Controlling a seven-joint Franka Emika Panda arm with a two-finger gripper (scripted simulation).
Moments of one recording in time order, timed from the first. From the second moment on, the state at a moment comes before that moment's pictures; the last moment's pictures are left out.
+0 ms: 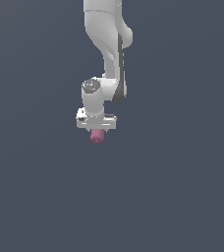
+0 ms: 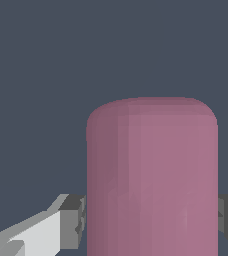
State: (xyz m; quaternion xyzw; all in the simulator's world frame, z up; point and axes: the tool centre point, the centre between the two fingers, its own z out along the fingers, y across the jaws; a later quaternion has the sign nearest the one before) arm -0.113 -0.079 0.042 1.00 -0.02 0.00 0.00
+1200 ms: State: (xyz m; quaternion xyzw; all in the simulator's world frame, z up) arm -0.129 -0.091 0.167 1.00 -0.02 0.00 0.00
